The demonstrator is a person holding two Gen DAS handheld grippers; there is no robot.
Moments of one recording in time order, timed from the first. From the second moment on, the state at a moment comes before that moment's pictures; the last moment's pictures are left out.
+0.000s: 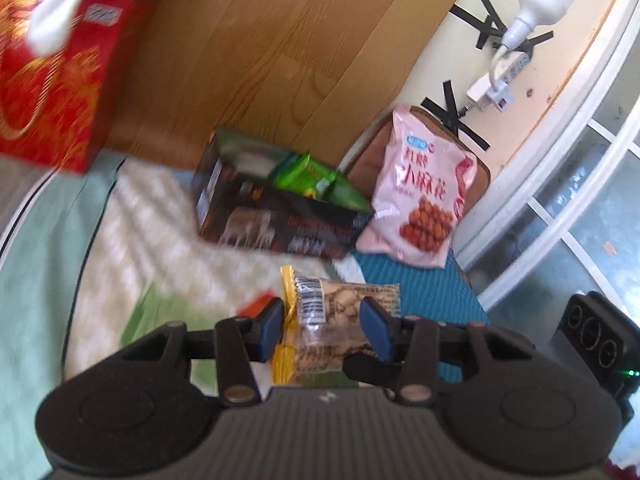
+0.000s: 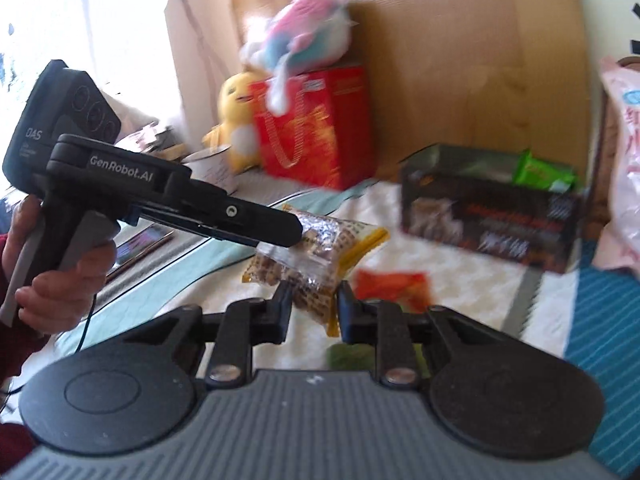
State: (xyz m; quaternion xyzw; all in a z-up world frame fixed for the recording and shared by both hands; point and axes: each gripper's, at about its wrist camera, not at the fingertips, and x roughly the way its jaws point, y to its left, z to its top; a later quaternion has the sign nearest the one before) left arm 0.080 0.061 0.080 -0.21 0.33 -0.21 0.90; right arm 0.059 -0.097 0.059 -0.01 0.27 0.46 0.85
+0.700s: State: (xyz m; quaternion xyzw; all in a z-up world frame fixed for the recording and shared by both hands) left arm 0.204 0.060 0.081 -0.18 0.29 -0.14 0.93; right arm 0.193 -0.076 0.051 0.04 0.24 0.35 0.91
